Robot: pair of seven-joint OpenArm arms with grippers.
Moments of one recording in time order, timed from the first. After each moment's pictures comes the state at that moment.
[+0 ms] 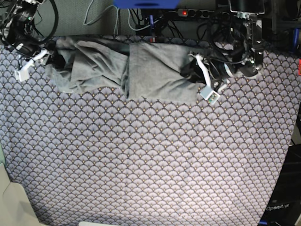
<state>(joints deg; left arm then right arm) 9.8 -10.3 -6.9 88.7 -31.9 -40.9 57.6 -15.4 7.7 45.7 86.5 50.9 39.9 -75.5</state>
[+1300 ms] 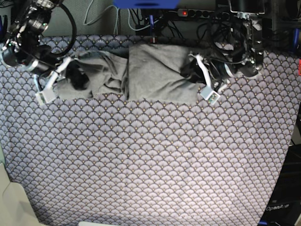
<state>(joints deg) 9.7 -10.3 -7.0 88.7 -31.9 -40.9 57.8 -13.1 2.7 32.5 110.5 49.6 39.9 -83.3</state>
